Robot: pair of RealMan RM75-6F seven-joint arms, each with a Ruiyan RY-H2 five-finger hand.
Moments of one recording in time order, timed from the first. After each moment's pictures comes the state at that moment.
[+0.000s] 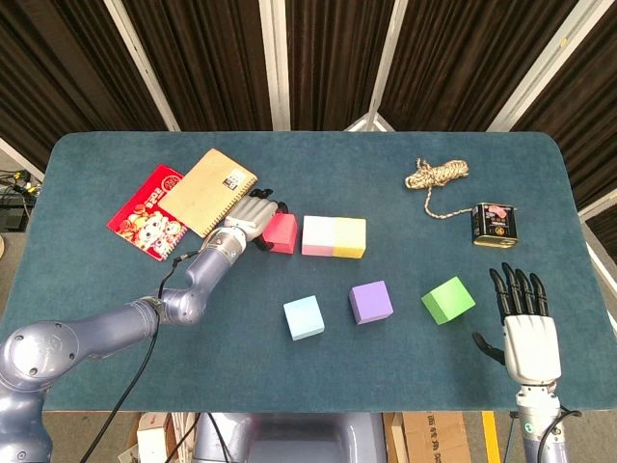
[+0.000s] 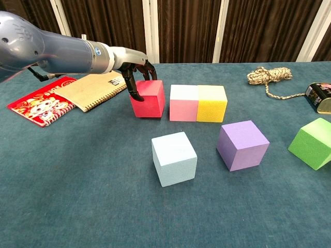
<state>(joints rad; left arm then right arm) -1.29 -1.65 -0.16 -1.04 0.52 0.54 0.38 0.10 -1.38 0.10 -1.61 -1.54 1.59 -0.28</state>
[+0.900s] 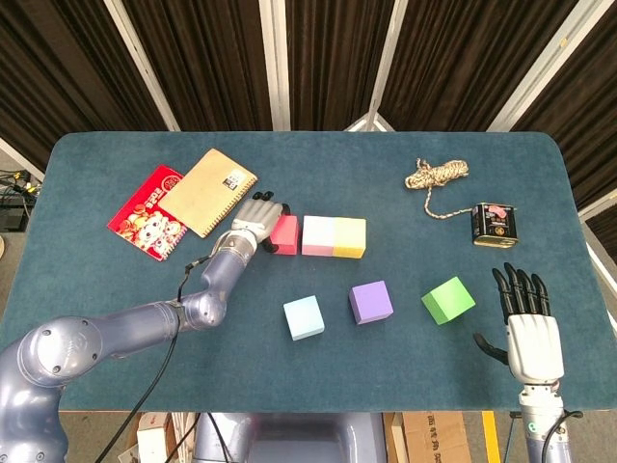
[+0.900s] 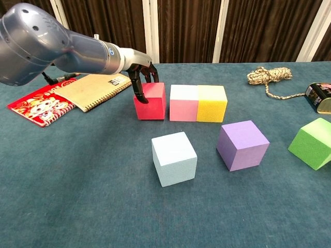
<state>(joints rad) -1.41 -1.67 -0.11 -1.08 0.18 0.62 0.57 0.09 -1.36 0.10 -1.63 -1.53 1.57 -0.24</state>
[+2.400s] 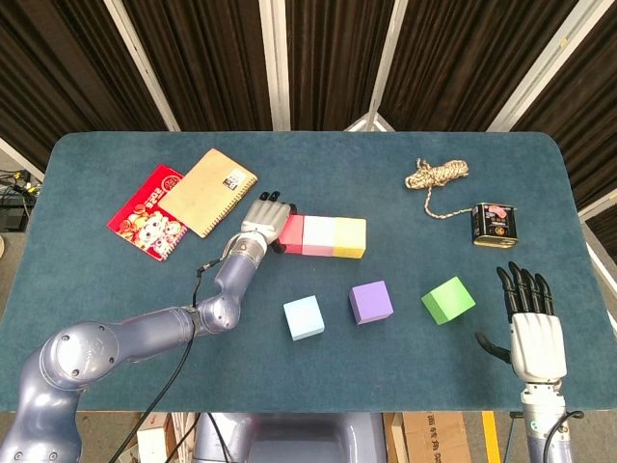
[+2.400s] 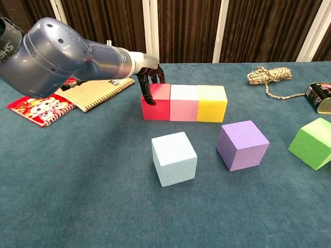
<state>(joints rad) -1.40 -1.76 -0.18 -1.01 0.16 0.66 0.66 0.09 -1.35 0.12 -1.64 -1.50 1.57 -0.22</state>
